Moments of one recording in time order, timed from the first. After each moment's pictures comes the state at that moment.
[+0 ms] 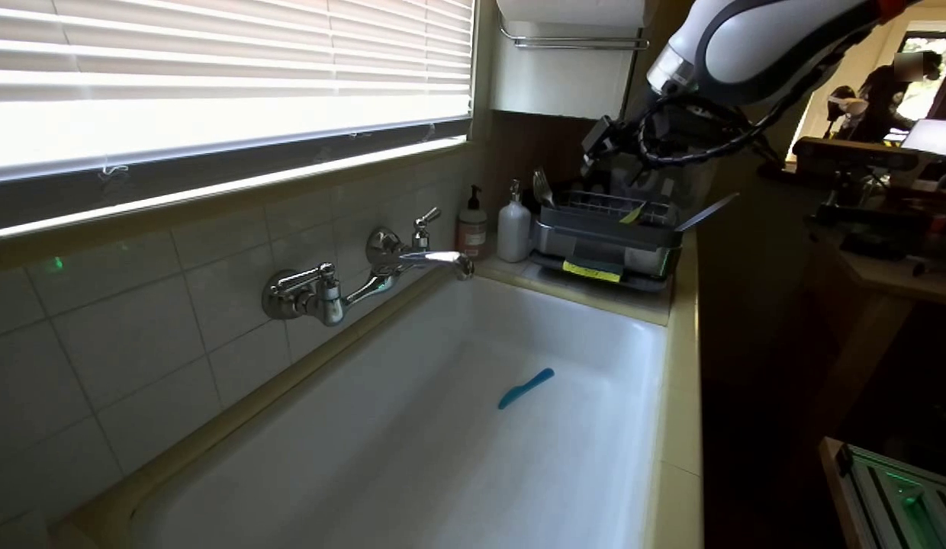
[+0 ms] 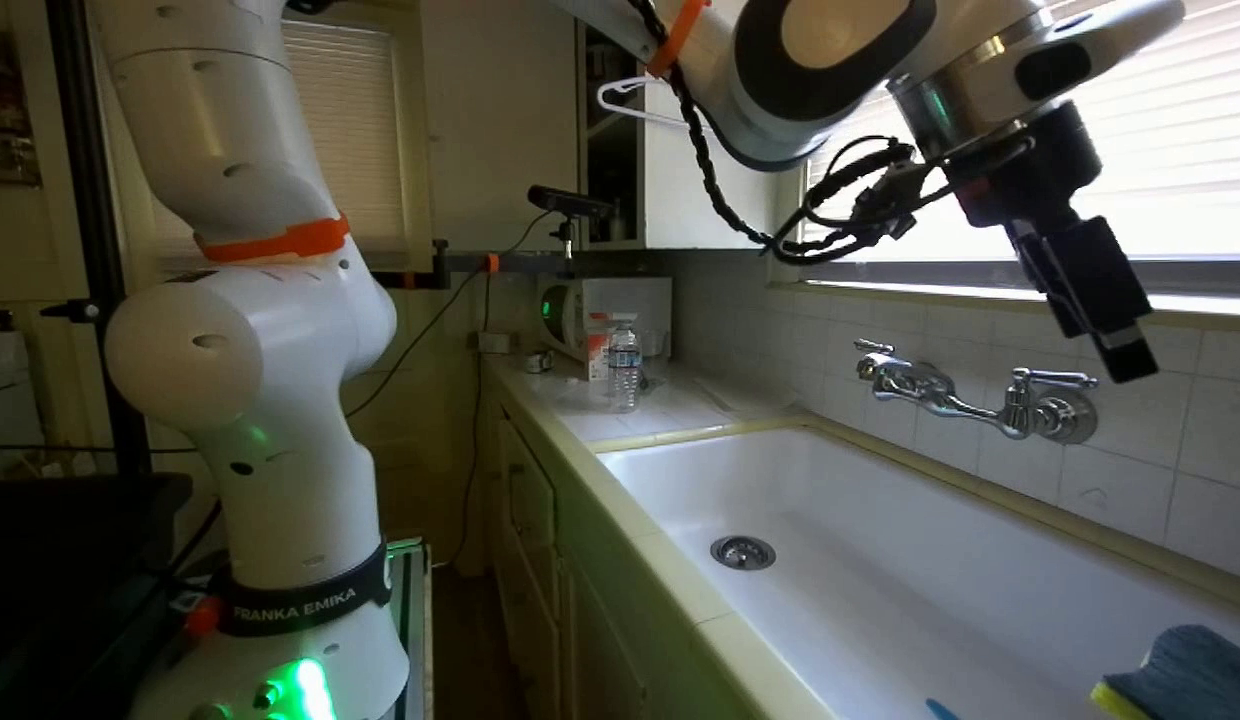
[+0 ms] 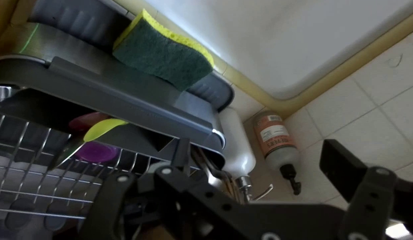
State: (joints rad) arm -0.32 -0.19 -0.18 -2.32 -0.10 2.68 0.39
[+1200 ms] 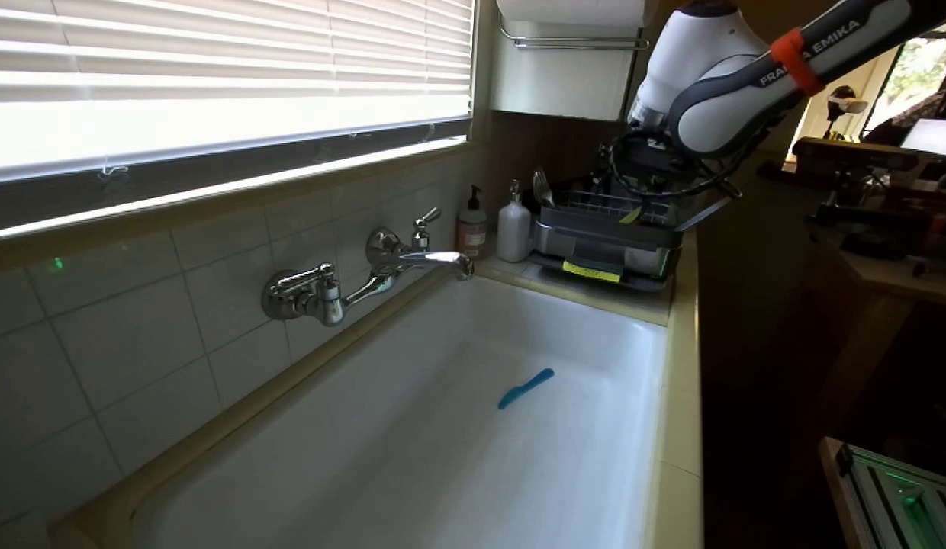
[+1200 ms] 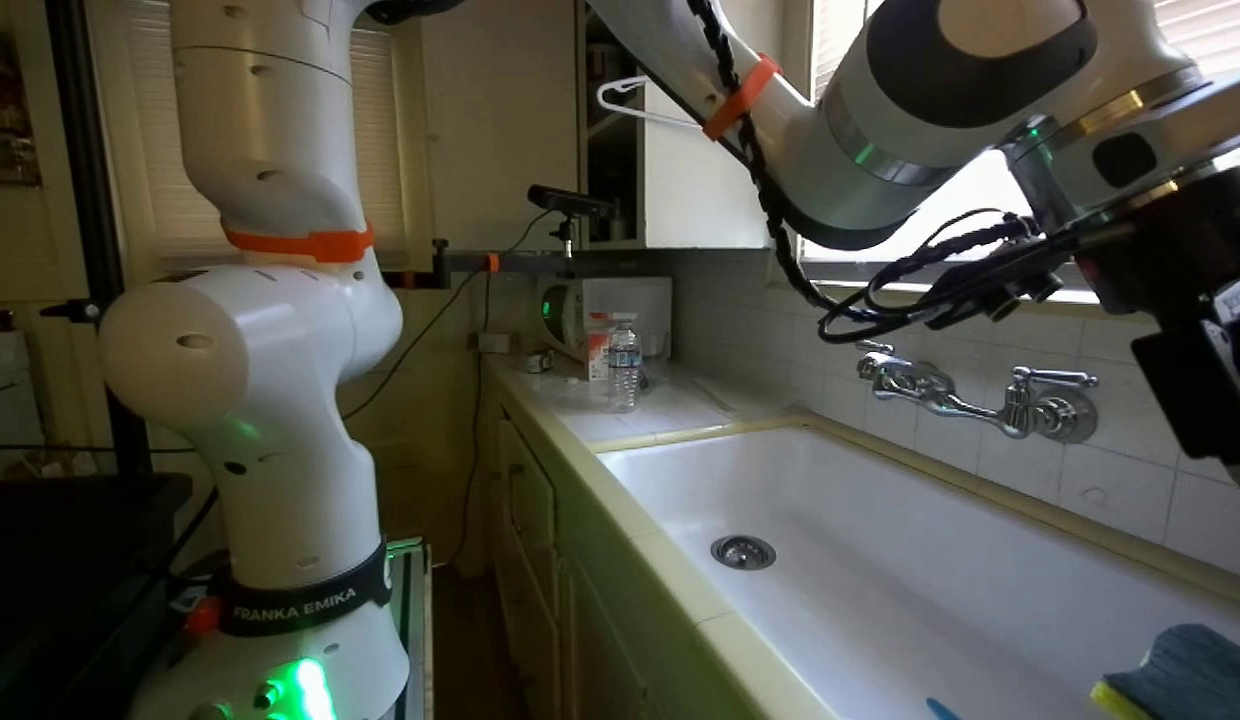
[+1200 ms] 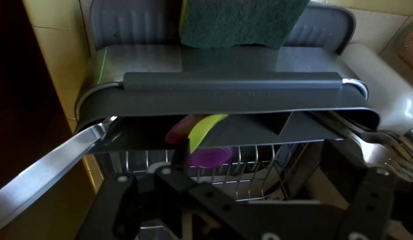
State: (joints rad) arm -0.38 0.03 -0.24 -2.16 -0.51 2.62 1.18
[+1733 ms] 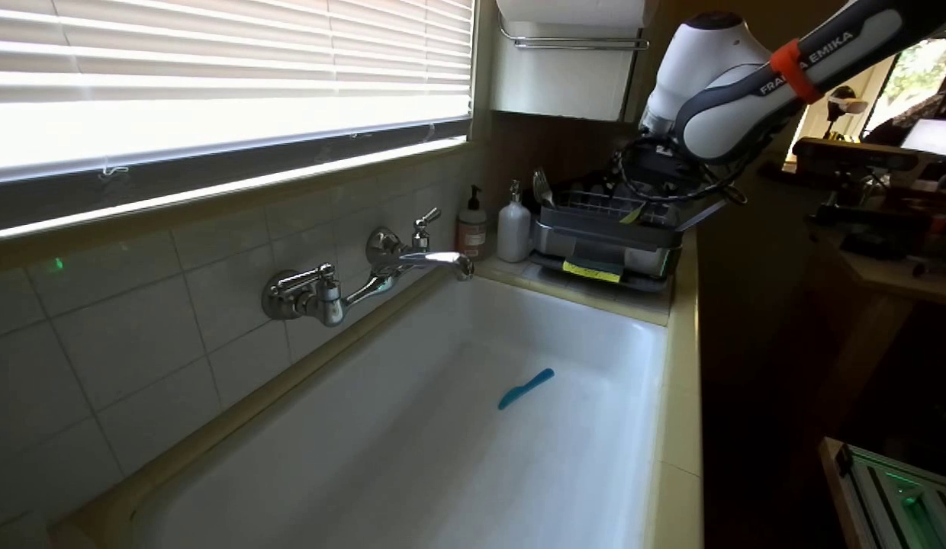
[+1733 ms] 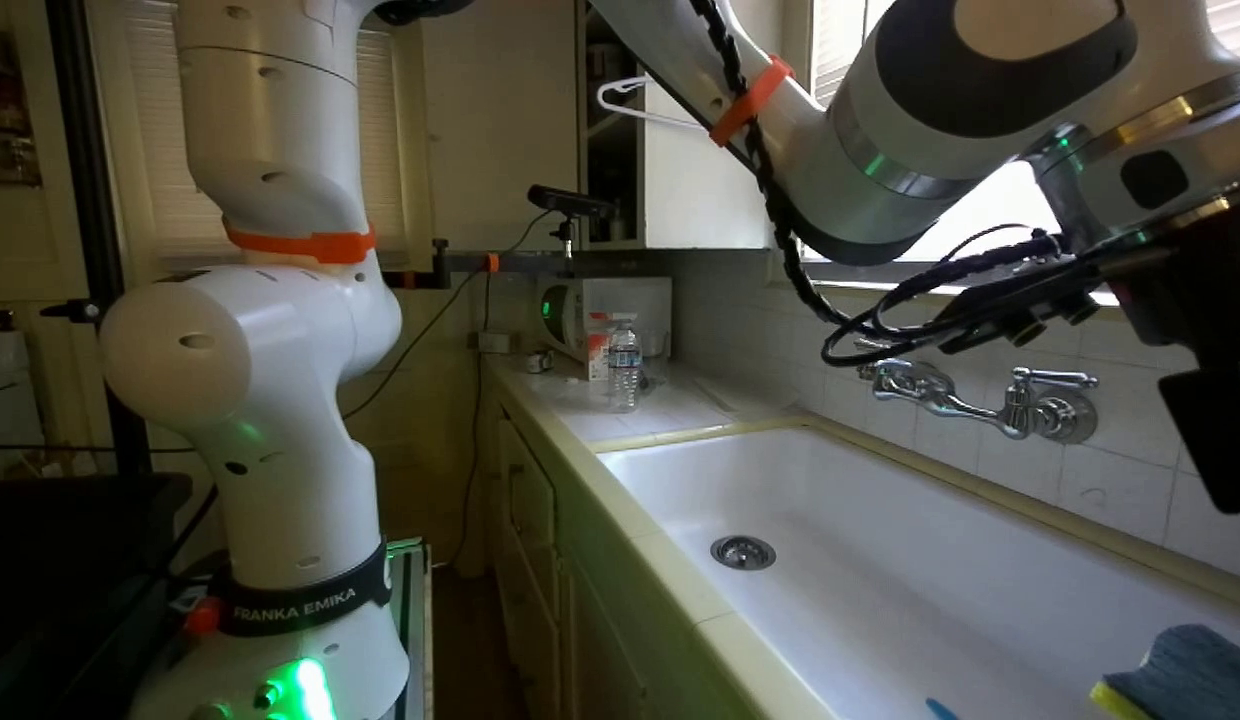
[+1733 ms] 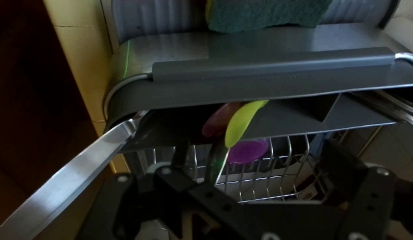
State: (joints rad) arm -0.37 0.05 -0.30 -2.16 -0.51 2.62 1.22
